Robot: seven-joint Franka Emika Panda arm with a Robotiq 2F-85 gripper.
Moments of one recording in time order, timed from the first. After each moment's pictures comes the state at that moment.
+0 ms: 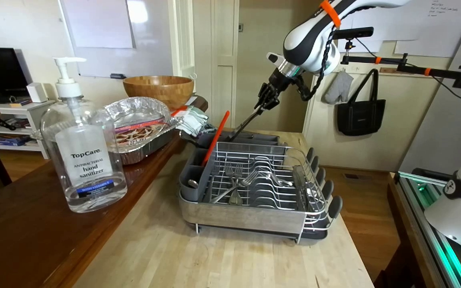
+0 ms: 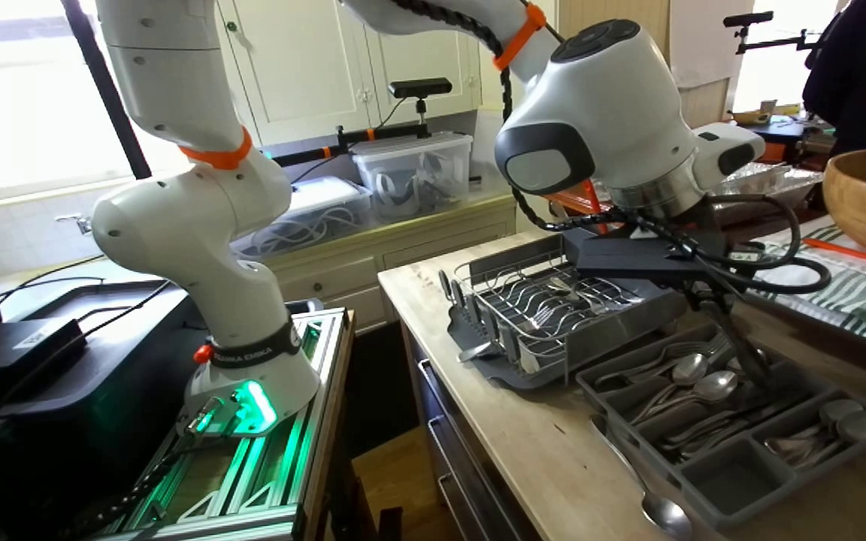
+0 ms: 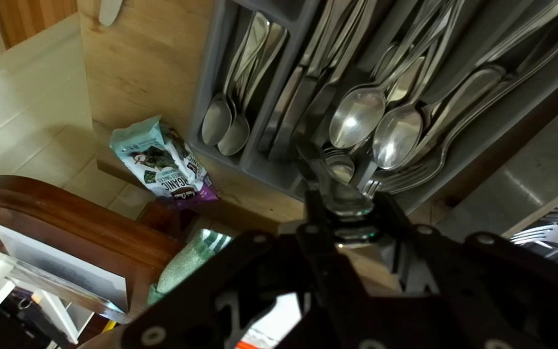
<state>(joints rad) -0.56 0.18 0.32 -2.28 0.52 2.93 -1.45</state>
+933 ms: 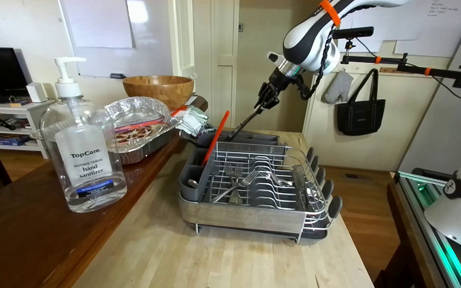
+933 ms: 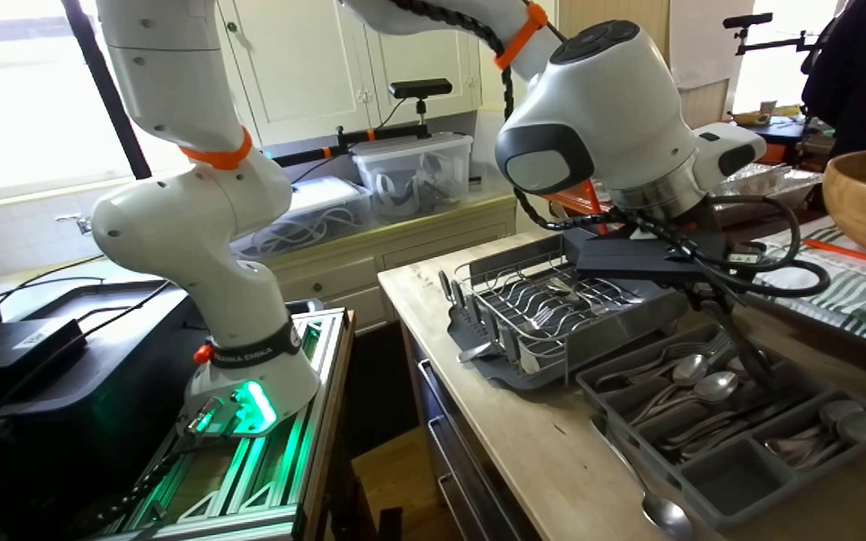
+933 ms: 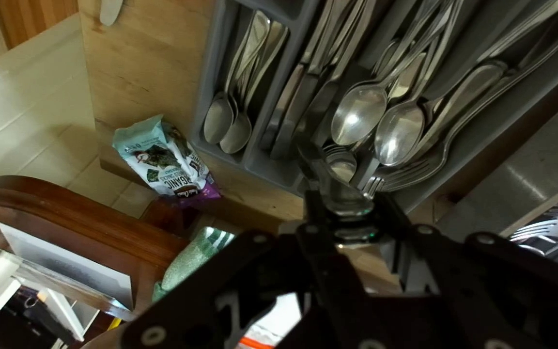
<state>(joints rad) -0.57 0.18 0.33 -2.27 0.55 2.93 -1.47</state>
